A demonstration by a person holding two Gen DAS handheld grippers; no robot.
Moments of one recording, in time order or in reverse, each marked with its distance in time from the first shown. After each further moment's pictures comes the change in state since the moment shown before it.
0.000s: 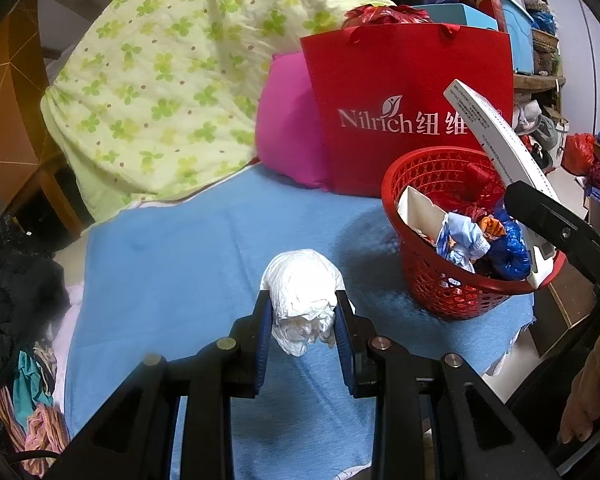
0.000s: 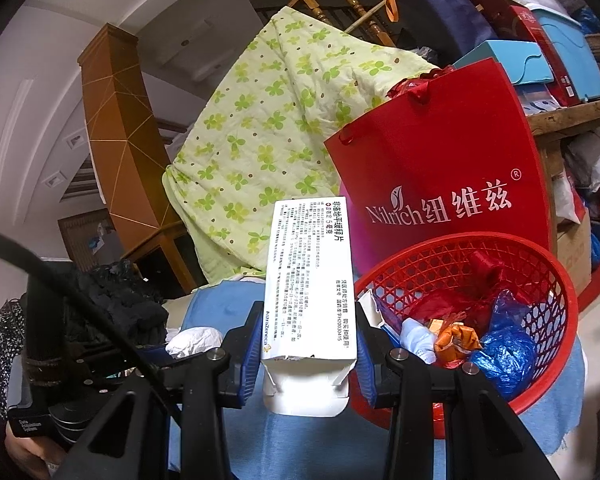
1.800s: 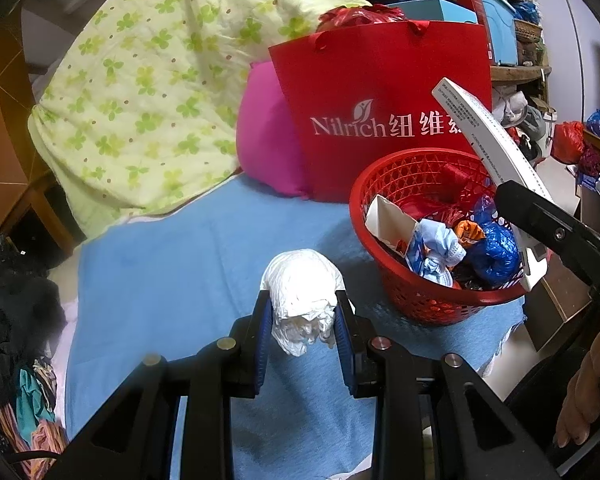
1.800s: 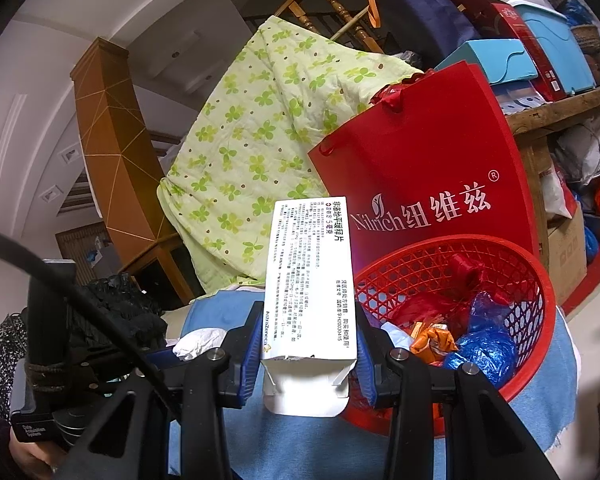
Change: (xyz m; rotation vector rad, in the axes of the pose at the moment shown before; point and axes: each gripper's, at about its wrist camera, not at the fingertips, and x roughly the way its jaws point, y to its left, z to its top) left arm -0.004 -0.024 0.009 0.055 -0.018 -0.023; right arm -0.020 -0.016 0.001 0.036 -0.026 -0.009
